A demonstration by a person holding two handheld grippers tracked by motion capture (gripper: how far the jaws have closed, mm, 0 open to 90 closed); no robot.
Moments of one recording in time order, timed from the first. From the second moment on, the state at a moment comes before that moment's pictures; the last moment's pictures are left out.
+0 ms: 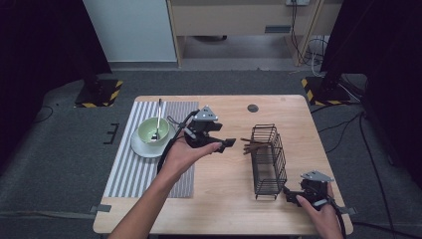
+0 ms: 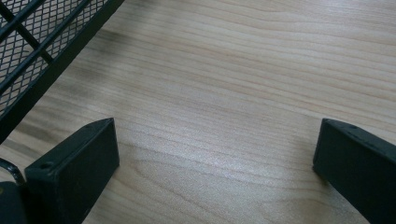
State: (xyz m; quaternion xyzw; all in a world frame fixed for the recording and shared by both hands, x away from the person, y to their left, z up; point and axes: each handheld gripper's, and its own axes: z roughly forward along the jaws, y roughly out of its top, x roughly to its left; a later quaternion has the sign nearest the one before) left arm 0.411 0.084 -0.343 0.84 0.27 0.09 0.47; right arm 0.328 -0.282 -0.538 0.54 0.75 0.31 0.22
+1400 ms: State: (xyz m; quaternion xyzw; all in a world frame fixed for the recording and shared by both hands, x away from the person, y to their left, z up) left arm 0.418 0.039 -0.342 0.85 0.27 0.09 0.44; right arm 0.328 -0.283 -0.539 0.54 0.75 0.31 0.22
